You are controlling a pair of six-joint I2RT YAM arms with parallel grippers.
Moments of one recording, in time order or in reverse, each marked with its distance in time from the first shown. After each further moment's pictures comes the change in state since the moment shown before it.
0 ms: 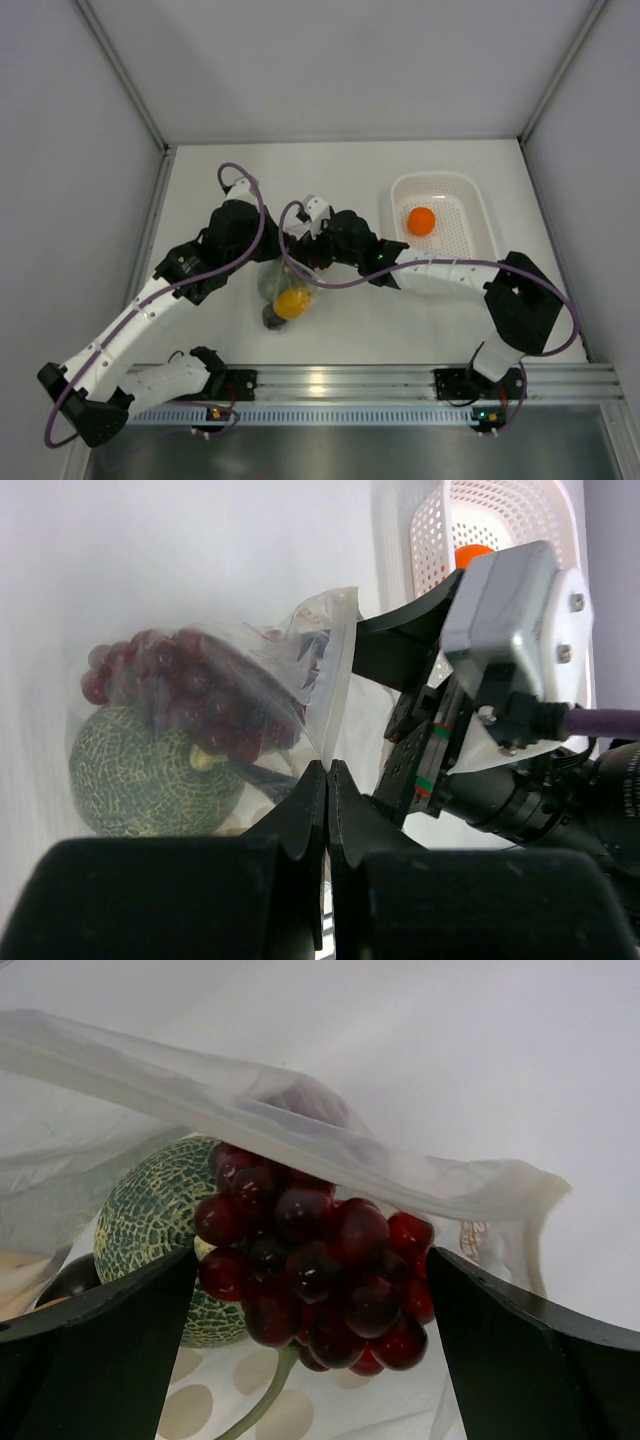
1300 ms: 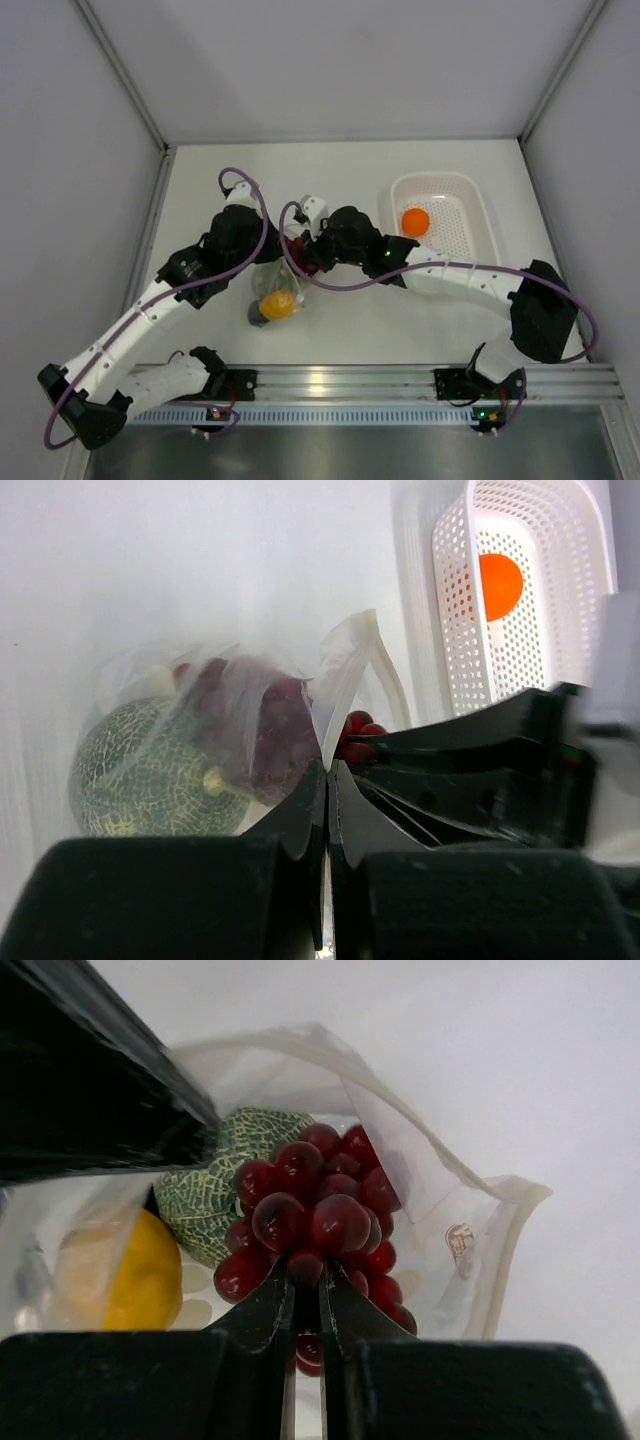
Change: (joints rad) left arm 0.000 -0.029 -0.062 0.052 -0.045 0.048; right arm 0.027 -0.061 0.055 -0.170 -0.051 -0.029
